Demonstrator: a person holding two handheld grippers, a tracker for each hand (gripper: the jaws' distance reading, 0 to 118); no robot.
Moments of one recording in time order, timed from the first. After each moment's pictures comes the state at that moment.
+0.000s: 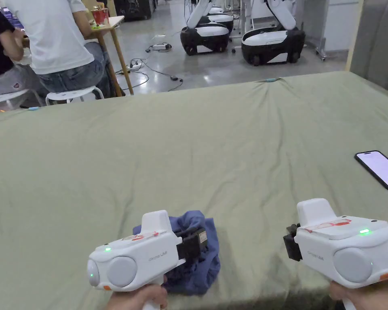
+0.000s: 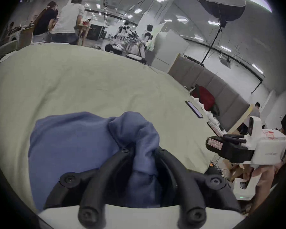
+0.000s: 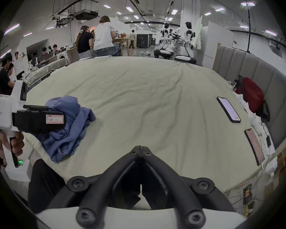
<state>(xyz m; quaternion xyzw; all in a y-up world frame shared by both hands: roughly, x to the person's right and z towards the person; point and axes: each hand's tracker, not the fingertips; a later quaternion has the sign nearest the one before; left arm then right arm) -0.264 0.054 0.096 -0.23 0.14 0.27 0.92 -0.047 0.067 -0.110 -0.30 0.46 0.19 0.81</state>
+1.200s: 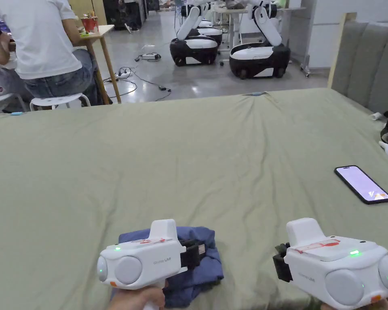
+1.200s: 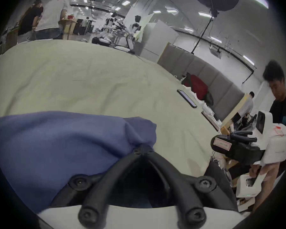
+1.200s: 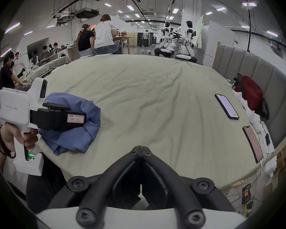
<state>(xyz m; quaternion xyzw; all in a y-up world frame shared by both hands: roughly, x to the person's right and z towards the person) -0.260 0.035 0.053 -0.26 0.08 0.26 0.92 -0.028 0.064 -0.109 -0.31 0.46 0.20 0.81</state>
